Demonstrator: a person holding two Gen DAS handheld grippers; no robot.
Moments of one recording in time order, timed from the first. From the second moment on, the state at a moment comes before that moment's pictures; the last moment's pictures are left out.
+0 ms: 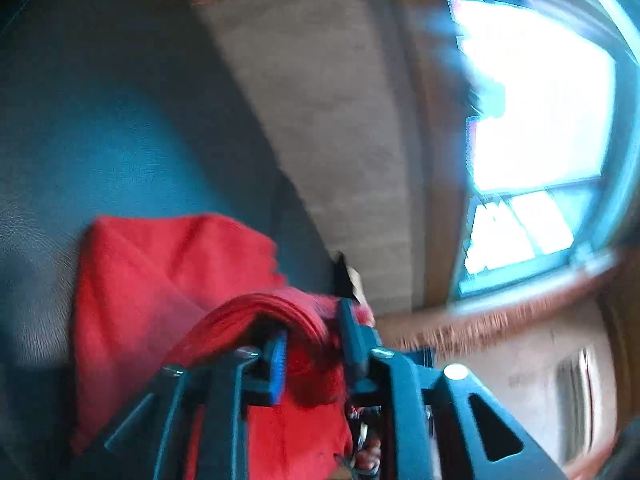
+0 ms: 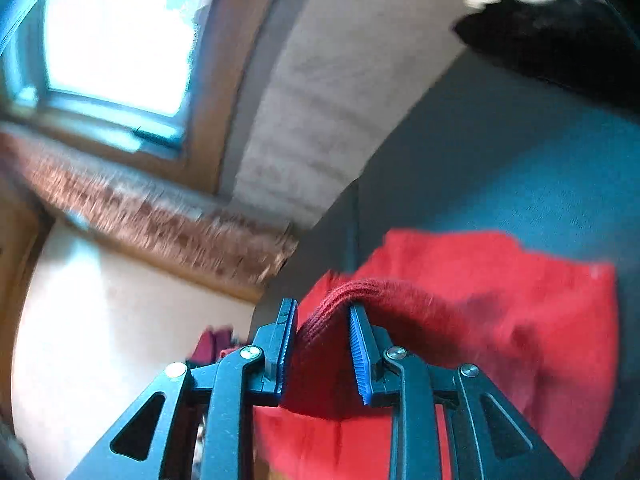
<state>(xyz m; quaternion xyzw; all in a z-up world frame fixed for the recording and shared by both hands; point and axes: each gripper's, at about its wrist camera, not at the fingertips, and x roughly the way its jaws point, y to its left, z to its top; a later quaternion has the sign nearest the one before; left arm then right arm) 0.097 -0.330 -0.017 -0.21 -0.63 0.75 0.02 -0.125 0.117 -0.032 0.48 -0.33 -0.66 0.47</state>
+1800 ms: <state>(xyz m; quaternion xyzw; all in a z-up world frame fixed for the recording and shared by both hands) 0.087 -0.273 0.067 -0.28 -0.21 0.90 -0.24 -0.111 0.046 -0.033 0.43 -0.04 -0.82 0.38</state>
